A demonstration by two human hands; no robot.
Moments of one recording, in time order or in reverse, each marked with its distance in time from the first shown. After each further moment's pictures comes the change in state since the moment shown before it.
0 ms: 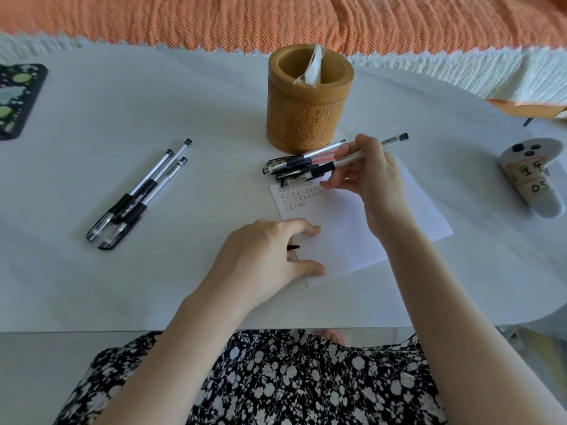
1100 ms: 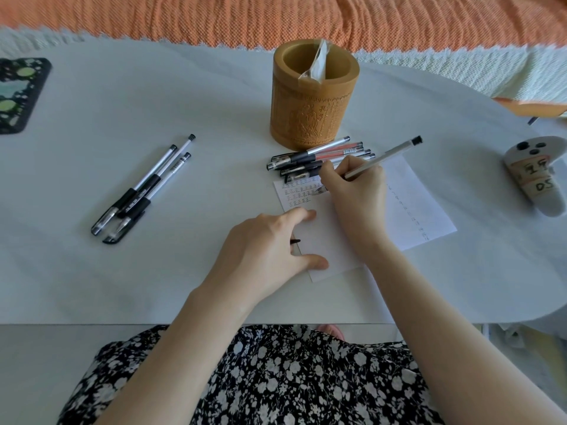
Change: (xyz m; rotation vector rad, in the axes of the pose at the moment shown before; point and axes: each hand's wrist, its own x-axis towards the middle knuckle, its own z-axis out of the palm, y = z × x) left_hand 0.002 0.000 0.001 0.022 0.023 -0.059; right_hand -0.010 0.033 0.013 -0.473 0.210 -0.241
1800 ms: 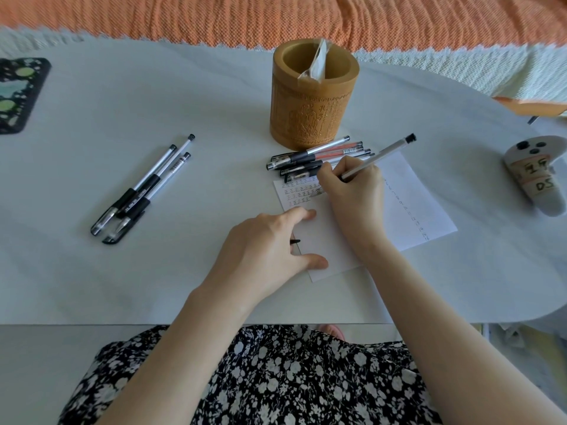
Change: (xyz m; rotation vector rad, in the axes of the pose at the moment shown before) left_hand -0.001 -0.002 0.001 0.011 0.012 0.013; right_hand 0.000 0.001 0.002 -0.026 -0.010 -0.037
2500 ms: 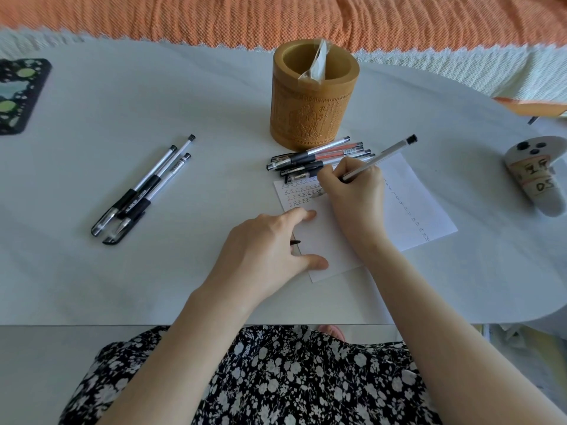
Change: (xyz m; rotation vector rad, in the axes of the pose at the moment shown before) left_hand 0.000 0.000 0.000 -0.004 0.004 -0.004; right_hand -0.001 -0.001 -0.001 0.002 -0.006 0.005
